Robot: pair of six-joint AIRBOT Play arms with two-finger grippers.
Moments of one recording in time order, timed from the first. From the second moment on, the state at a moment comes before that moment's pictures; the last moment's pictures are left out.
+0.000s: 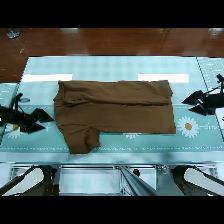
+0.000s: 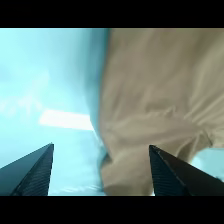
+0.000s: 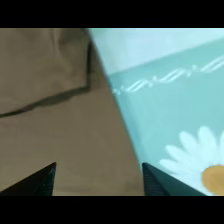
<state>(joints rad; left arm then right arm) 0.50 -1.13 0.66 1.04 -1.31 -1.36 -0.53 -1.24 0.93 -0.99 1.29 1.34</state>
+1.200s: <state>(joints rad) 0.27 -1.05 0.40 0.65 -1.21 -1.07 -0.48 -1.12 0.61 -1.17 1.31 1.45</state>
